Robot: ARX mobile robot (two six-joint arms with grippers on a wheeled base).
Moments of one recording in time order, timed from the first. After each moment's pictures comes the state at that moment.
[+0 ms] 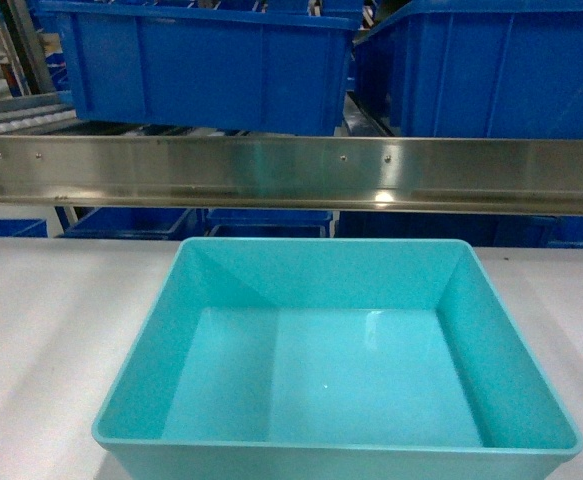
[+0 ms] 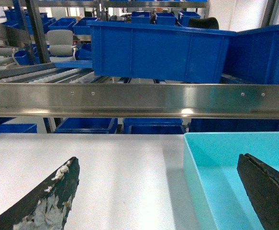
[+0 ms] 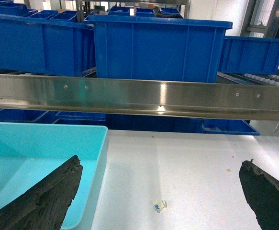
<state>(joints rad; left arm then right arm) 0.00 0.01 0.02 -0.01 0.00 -0.01 0.00 0.00 0.01 0.00 0.00 0.00</state>
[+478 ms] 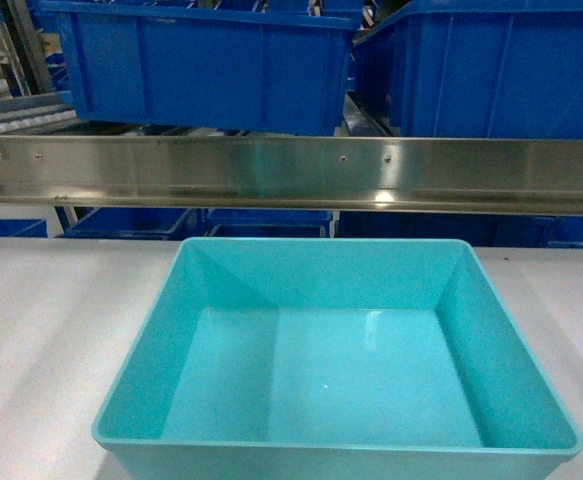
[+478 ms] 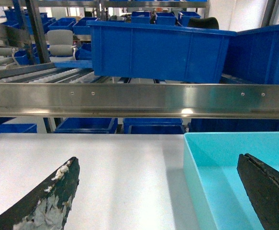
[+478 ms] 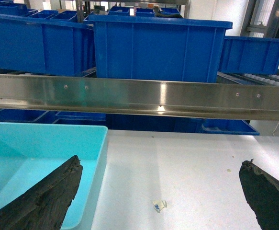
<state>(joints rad) 0.00 0.01 0.02 -0.01 0.00 -0.01 0.00 0.00 0.01 0.00 0.00 0.00</state>
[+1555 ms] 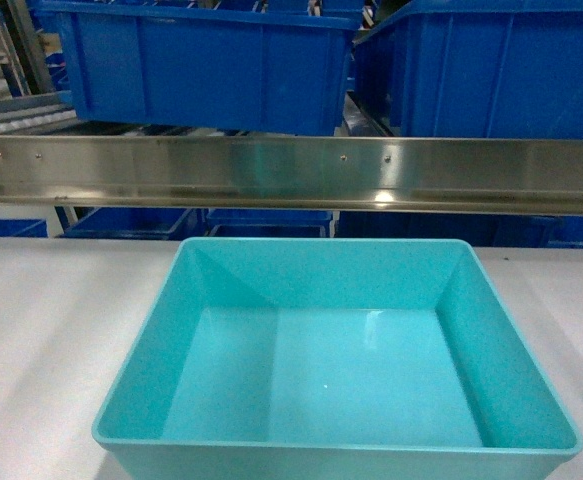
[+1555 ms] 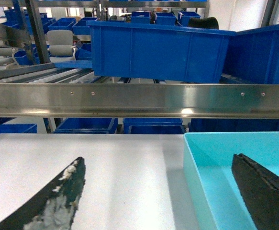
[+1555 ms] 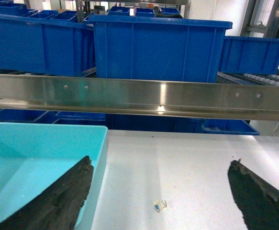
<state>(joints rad) 0.00 0.01 0.02 -0.01 0.00 -0.01 0.00 0.00 0.01 0.00 0.00 0.00</state>
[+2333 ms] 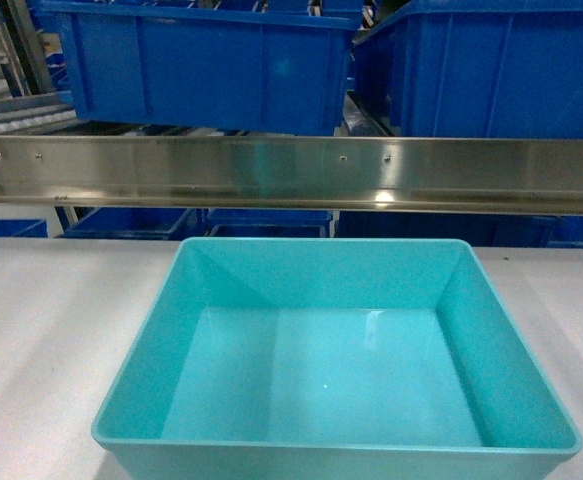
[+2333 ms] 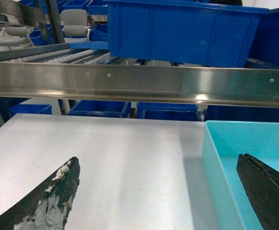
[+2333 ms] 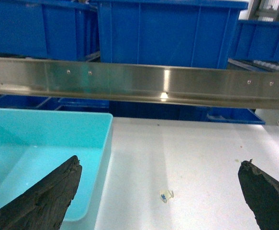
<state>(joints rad) 0.07 0.30 0.02 0.21 0.00 -0.01 0.11 0.19 0.02 0.12 0.09 0.00</state>
